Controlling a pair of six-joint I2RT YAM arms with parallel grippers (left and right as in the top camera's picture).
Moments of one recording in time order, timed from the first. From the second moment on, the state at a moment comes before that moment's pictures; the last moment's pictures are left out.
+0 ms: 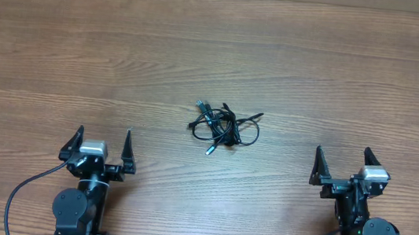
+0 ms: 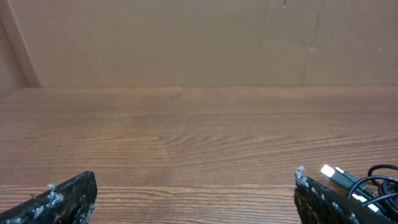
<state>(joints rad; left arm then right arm) 0.07 0.02 0.01 -0.07 0.06 0.00 -0.10 0.01 0.02 -0.02 -0.19 0.02</state>
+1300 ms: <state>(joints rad) 0.07 0.02 0.11 -0.31 0.25 -0.26 -0.10 0.01 0.02 -0.02 -0.19 0.02</state>
